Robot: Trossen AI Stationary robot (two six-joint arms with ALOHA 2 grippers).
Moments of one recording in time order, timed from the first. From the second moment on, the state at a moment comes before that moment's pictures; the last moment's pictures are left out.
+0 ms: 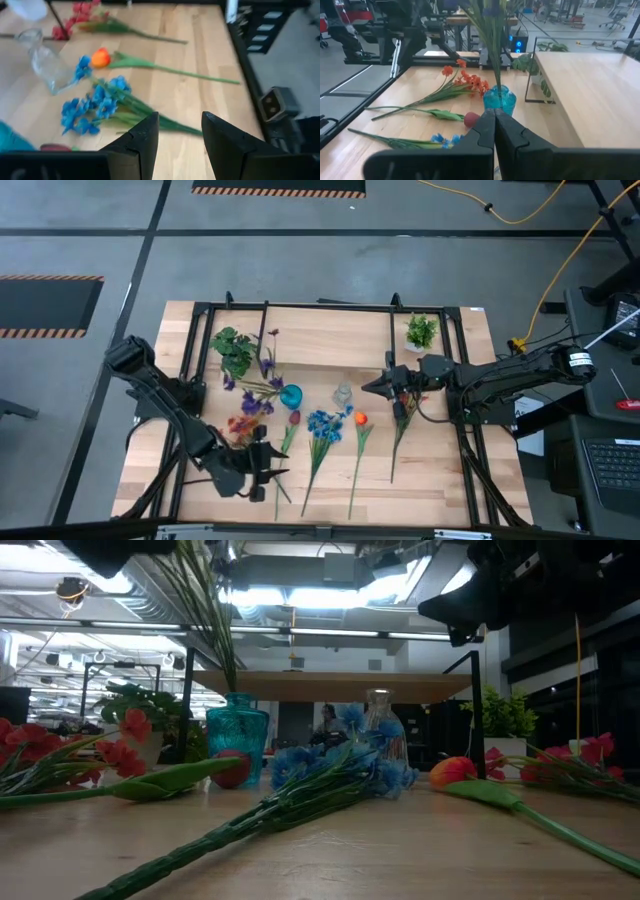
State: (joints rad) left arm -0.79 1.52 0.91 -0.10 -0.71 -0.57; right arm -0.01 1.04 0.37 0.51 -0.10 -0.01
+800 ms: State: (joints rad) left arm -0.63 1.67 1.13 -0.57 -0.61 -0.99; right arm -0.01 1.04 0.37 0.44 -0.10 -0.04
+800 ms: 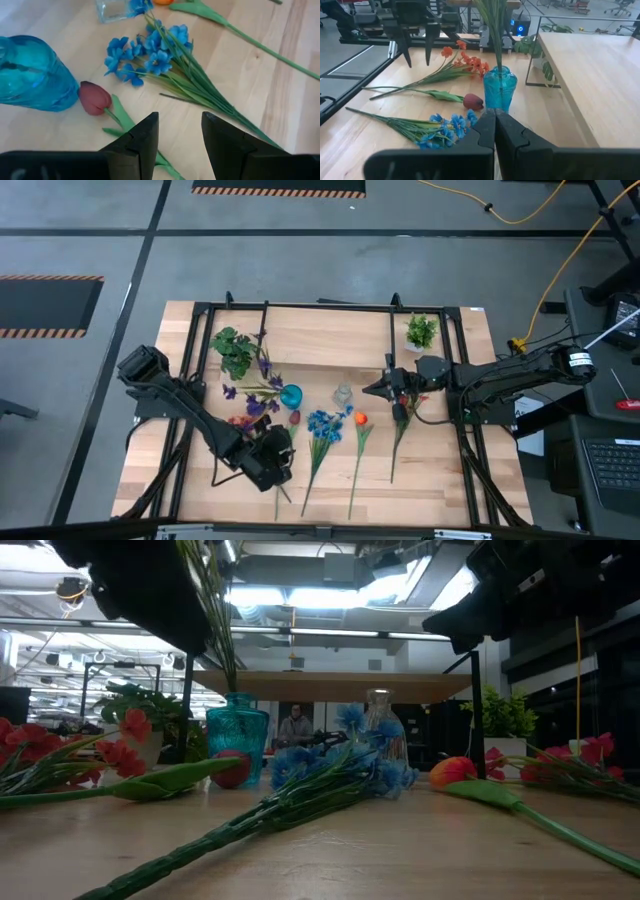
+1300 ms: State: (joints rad) left arm -0.57 1.72 1.13 -0.61 -0.49 -1.16; right arm -0.01 1.04 0.37 0.42 -0.10 -0.07
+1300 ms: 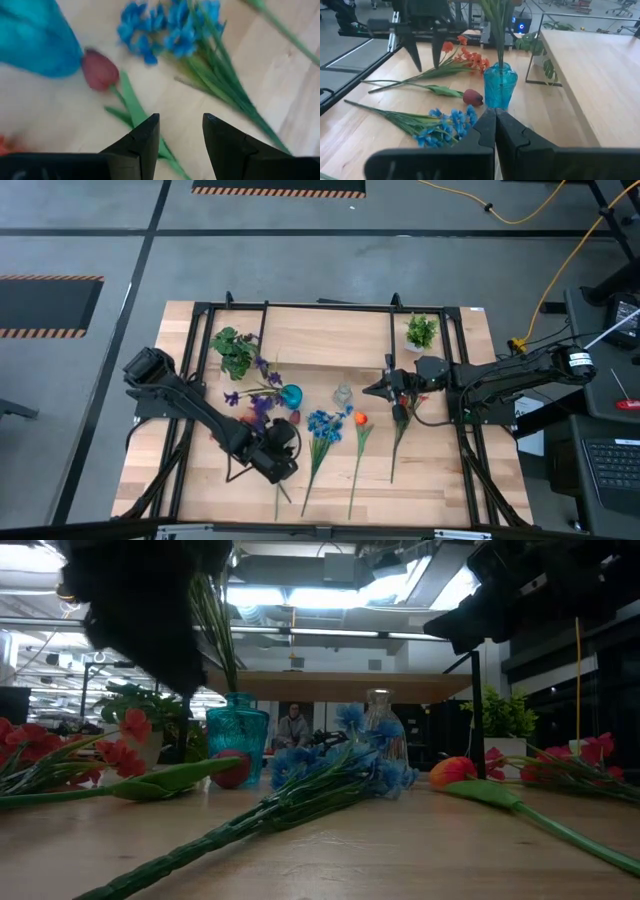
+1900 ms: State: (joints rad) left arm -0.57 1.88 1.13 -0.60 -0.25 -1.27; right arm -0.01 1.04 0.37 0.42 -0.10 -0.08
